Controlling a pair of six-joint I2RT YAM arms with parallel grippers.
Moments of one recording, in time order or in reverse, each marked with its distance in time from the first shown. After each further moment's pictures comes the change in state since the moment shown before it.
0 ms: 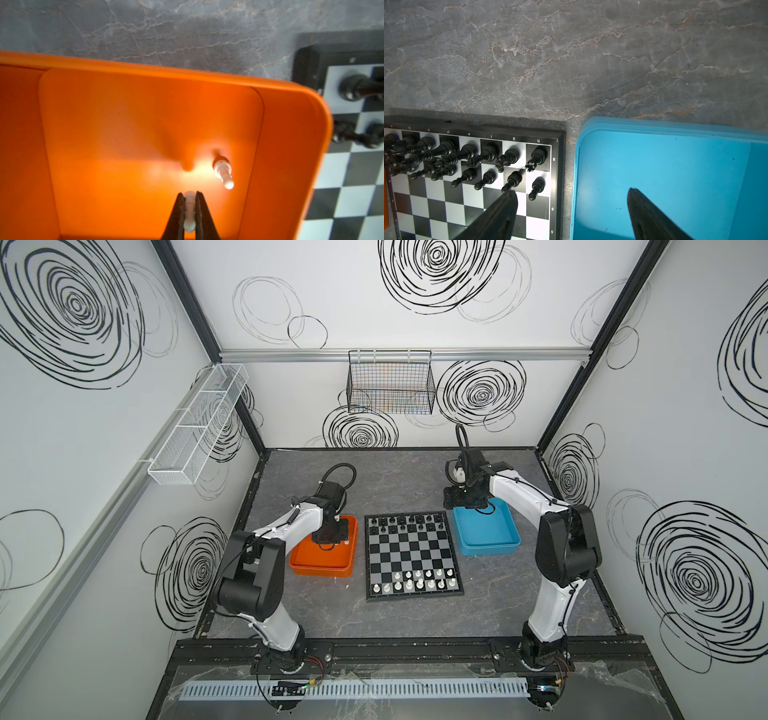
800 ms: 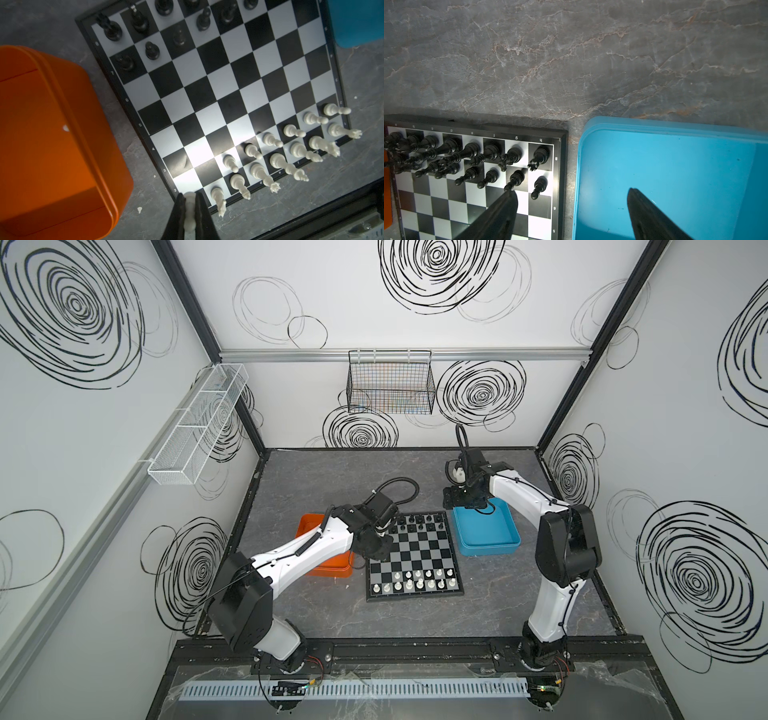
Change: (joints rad) left arm -0.489 -0.095 0.084 -0.130 0.040 -0.106; right arm 0.000 0.000 0.000 0.000 -0.010 0.000
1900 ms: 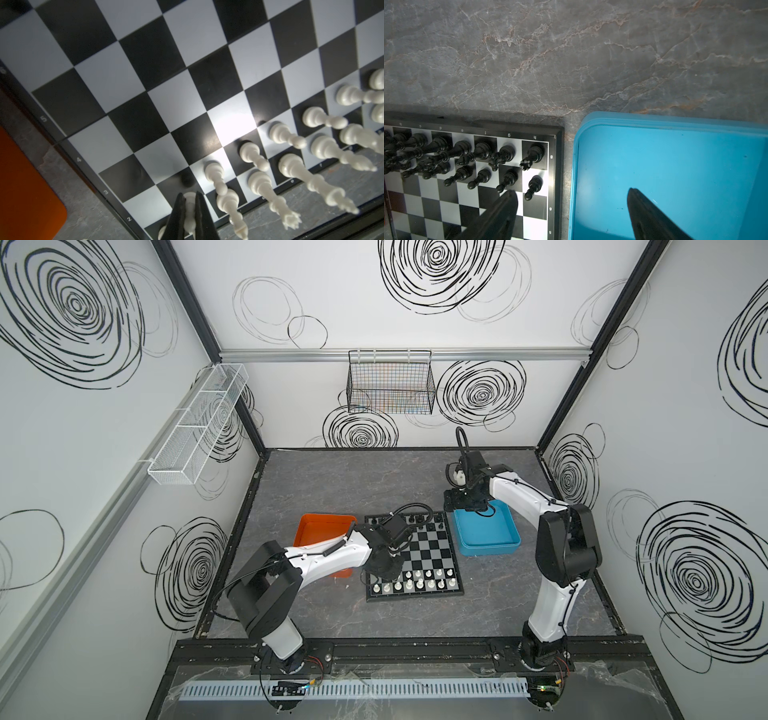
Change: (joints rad) left arm -0.090 0.101 -0.123 0.163 0.031 -0.074; right arm -0.005 0.000 -0.032 0.016 0.000 0.000
